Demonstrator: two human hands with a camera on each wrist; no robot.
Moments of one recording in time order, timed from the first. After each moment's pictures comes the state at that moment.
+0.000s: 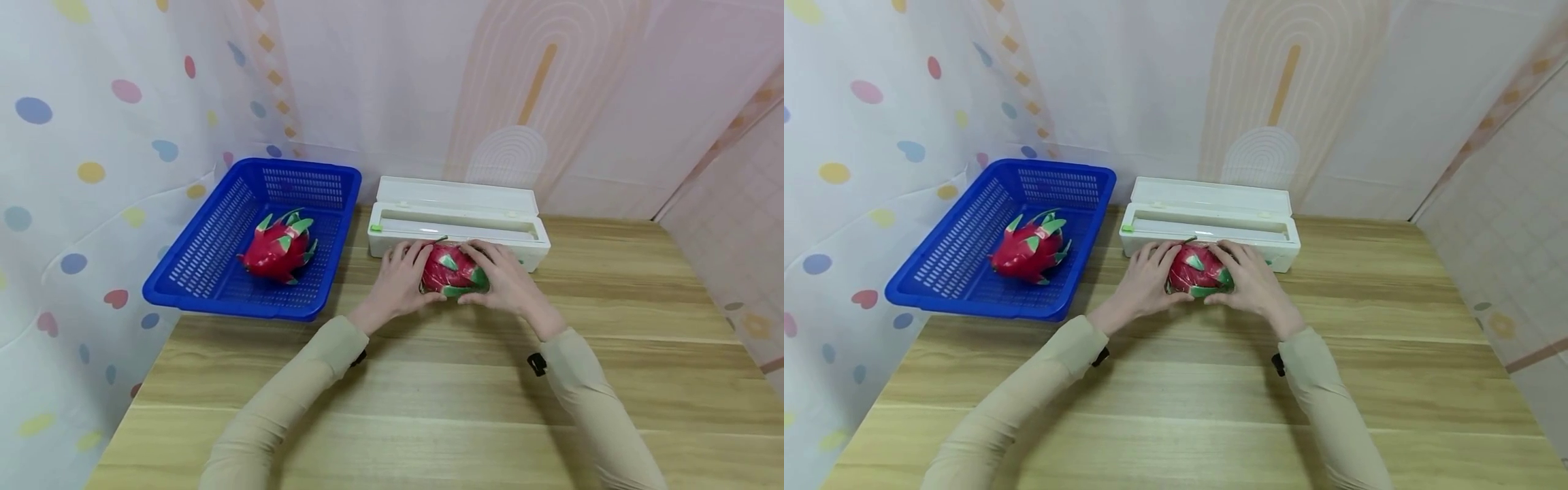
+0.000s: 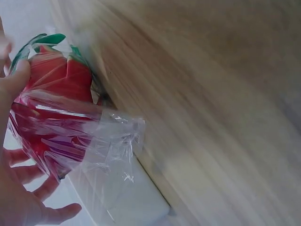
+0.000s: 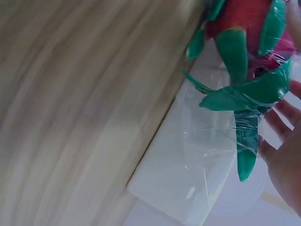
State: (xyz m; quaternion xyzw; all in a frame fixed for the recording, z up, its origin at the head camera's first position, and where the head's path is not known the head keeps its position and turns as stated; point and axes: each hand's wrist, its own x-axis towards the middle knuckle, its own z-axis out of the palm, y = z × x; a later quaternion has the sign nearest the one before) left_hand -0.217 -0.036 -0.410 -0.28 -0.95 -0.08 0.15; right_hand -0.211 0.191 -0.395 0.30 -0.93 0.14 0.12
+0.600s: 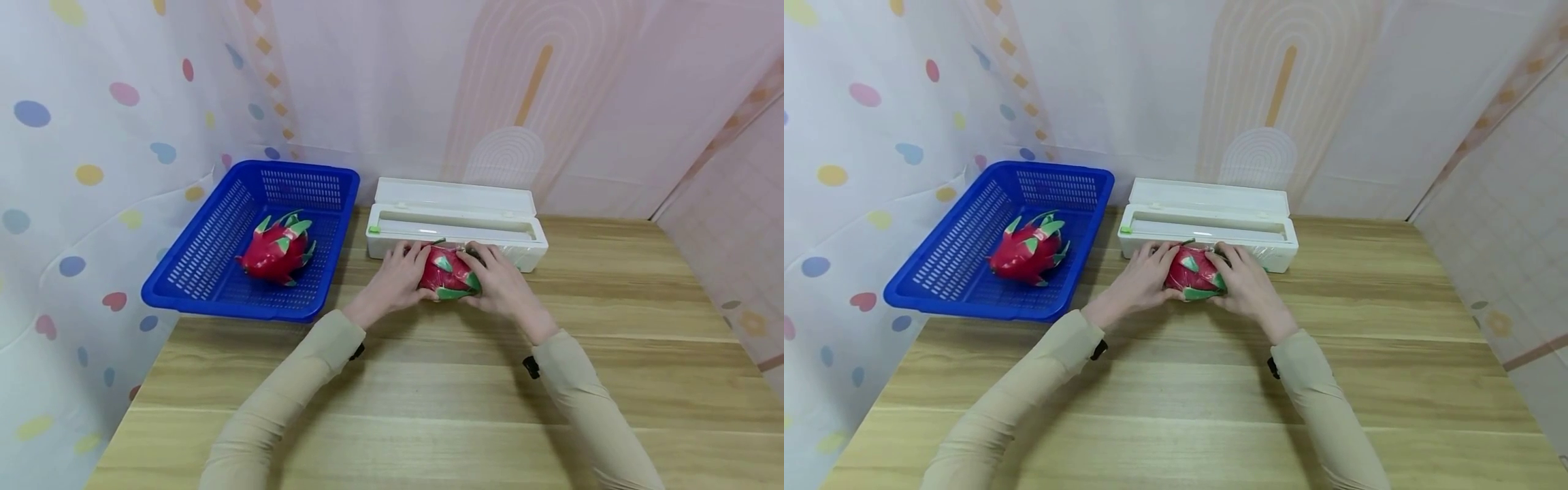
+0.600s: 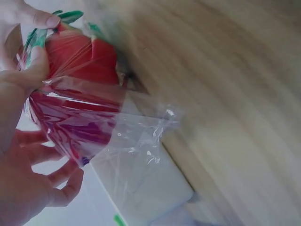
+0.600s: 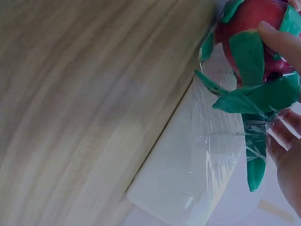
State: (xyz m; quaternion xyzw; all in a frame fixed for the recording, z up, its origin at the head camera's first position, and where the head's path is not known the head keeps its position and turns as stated) left_hand -0.219 -0.037 -0.391 -0.31 -0.94 -0.06 0.09; right_hand -0.211 0.190 -0.403 0.34 -0.91 0.11 0.20
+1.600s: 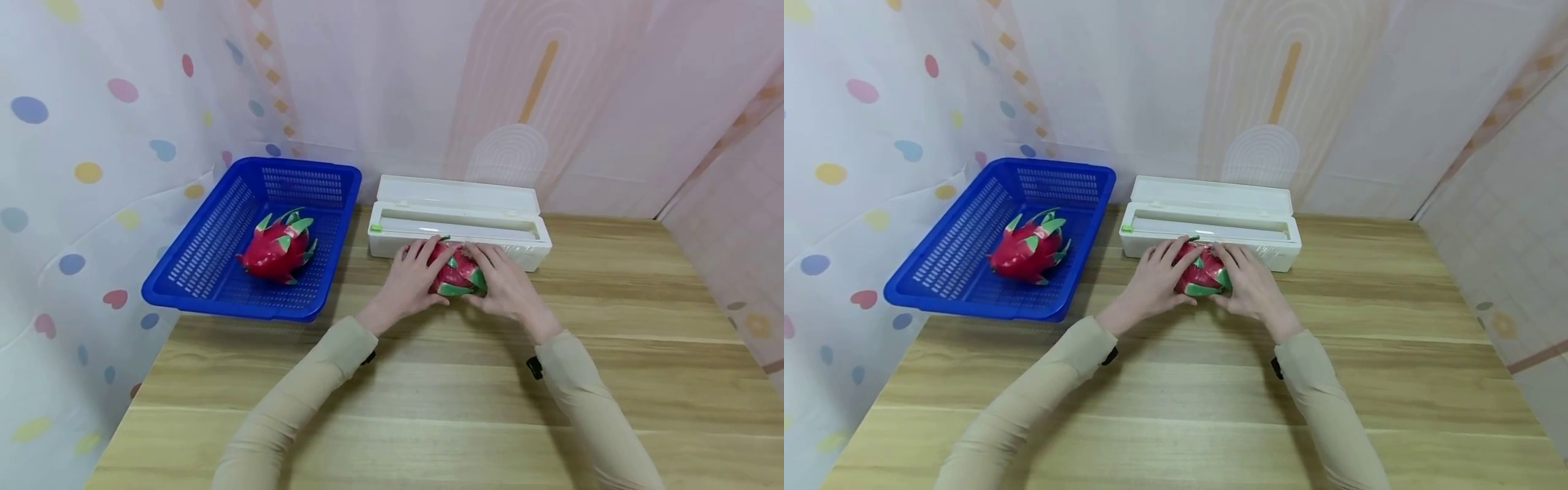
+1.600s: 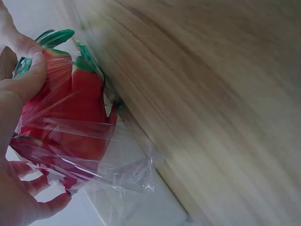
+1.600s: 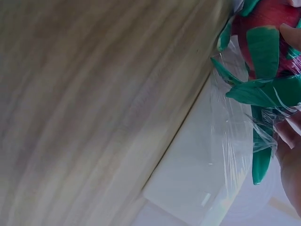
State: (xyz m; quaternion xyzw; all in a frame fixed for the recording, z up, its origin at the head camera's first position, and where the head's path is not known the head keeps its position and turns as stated) left_hand -0.216 -0.024 -0.404 -0.32 -0.93 -0.03 0.16; right_hand -0.215 0.195 -0.411 0.33 -0.92 0.13 0.19
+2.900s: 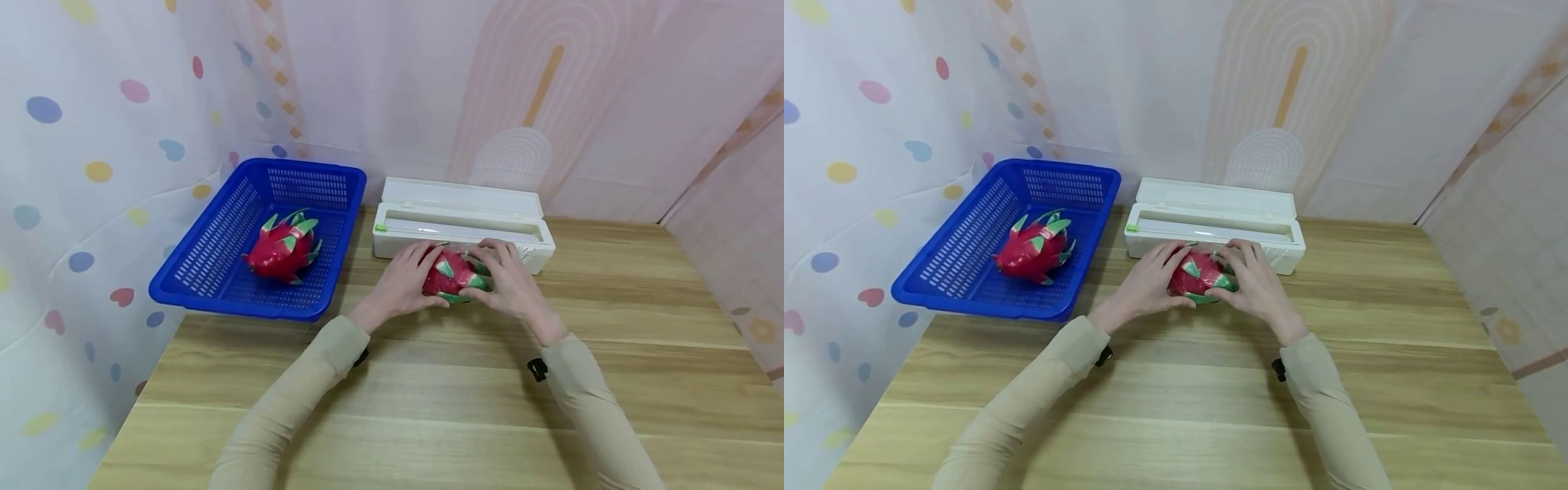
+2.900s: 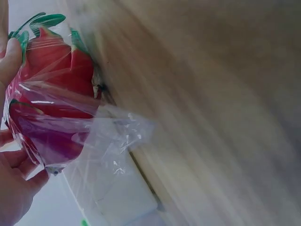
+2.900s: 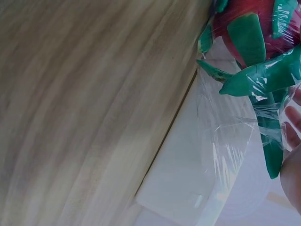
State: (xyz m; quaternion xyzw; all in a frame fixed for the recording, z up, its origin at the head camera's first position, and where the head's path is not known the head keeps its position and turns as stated) left_hand -0.221 -0.042 -0.410 -0.35 -0.92 -0.12 0.16; right_hand -0.211 0.192 -0.403 0.32 -0.91 0.17 0.21
